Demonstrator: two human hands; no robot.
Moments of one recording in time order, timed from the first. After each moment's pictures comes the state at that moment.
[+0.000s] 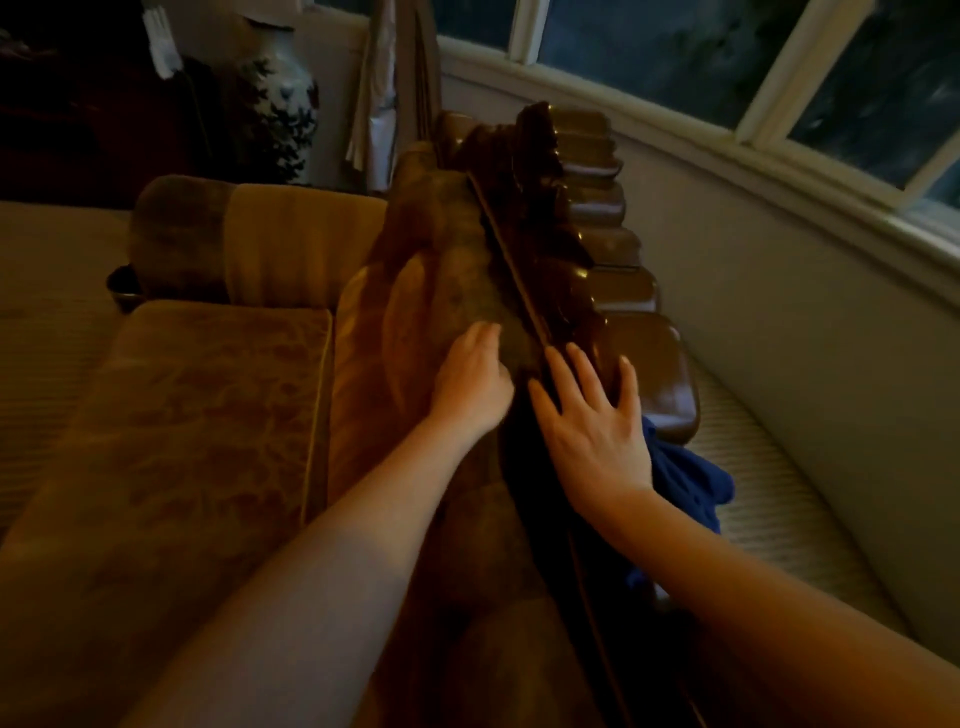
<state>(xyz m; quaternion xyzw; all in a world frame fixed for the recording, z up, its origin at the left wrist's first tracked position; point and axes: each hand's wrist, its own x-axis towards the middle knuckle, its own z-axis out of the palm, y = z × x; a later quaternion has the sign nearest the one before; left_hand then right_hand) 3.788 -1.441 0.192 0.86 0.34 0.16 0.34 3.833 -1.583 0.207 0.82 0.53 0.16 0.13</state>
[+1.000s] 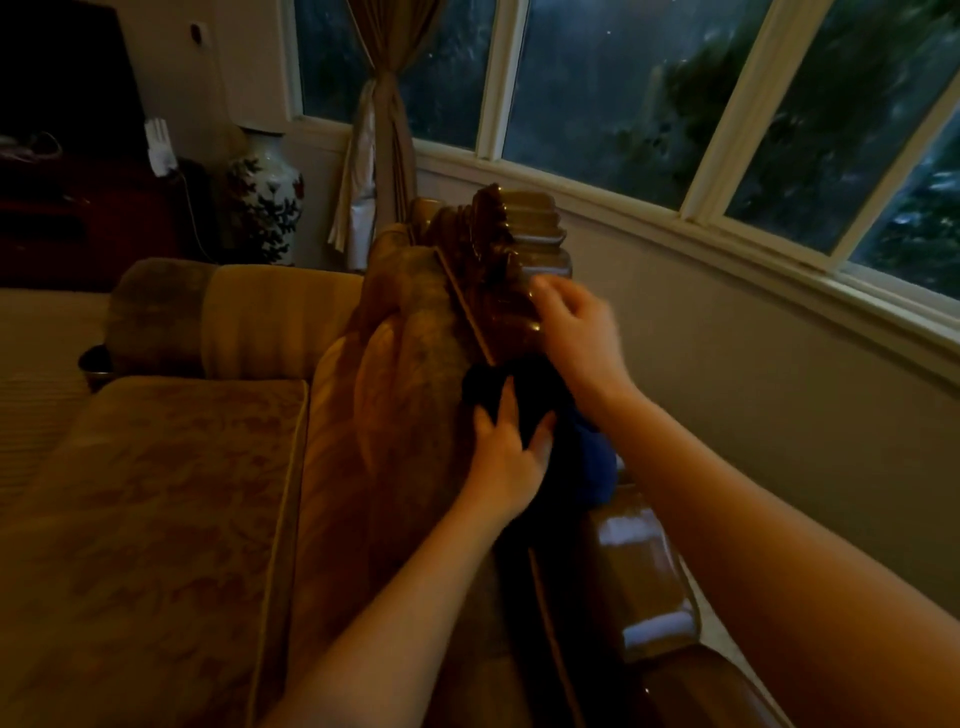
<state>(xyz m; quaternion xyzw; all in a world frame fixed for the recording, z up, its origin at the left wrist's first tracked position) 3.810 -1.506 0.192 0.74 0.28 0.24 0.56 3.881 -1.539 0.293 0.71 0.39 -0.10 -0.57</state>
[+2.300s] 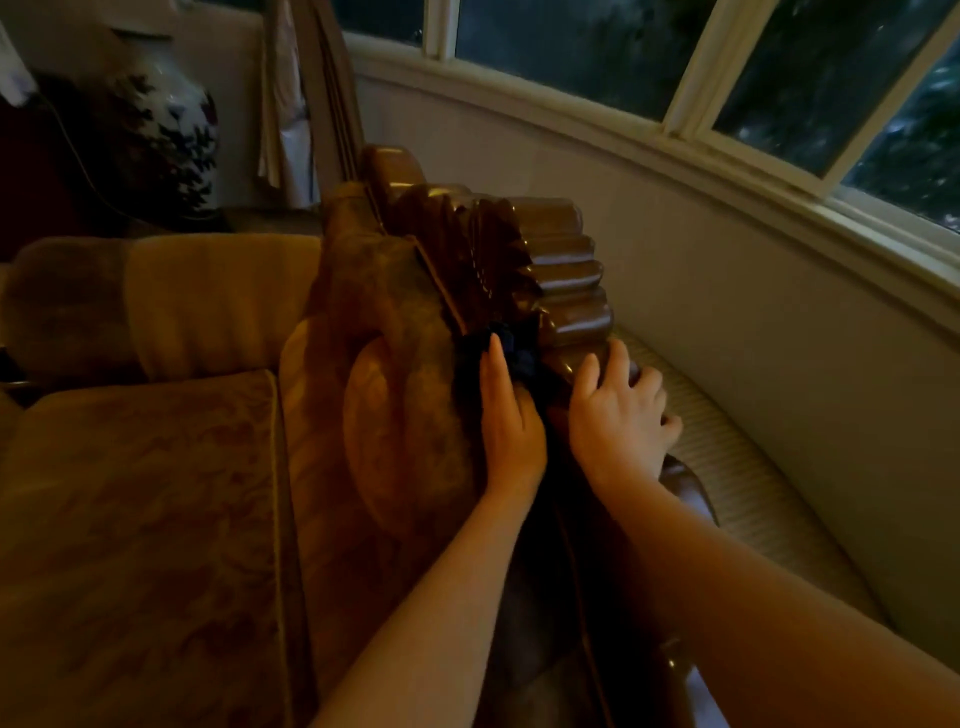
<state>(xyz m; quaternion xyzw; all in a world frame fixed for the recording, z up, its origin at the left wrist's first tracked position) 3.917 -1.386 0.208 0.67 0.27 0.39 0.57 3.940 -1.451 0.270 0.97 0.09 0.03 -0.22</state>
